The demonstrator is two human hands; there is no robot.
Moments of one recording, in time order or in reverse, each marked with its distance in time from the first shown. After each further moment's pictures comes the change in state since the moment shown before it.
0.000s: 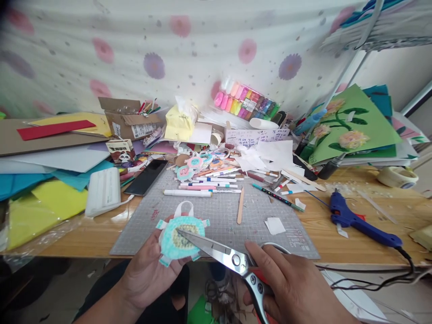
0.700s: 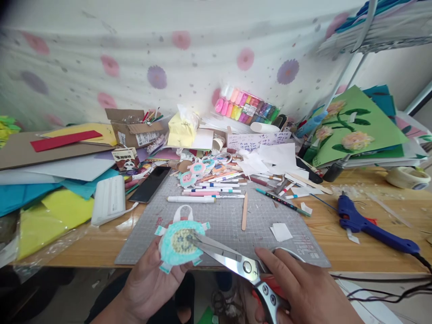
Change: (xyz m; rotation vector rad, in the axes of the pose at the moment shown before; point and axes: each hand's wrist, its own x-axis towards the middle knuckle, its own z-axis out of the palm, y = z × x) left_hand -0.001 0.003 0.001 0.003 0.065 0.033; right_hand -0.015 0.009 0.012 -0.028 0.010 0.078
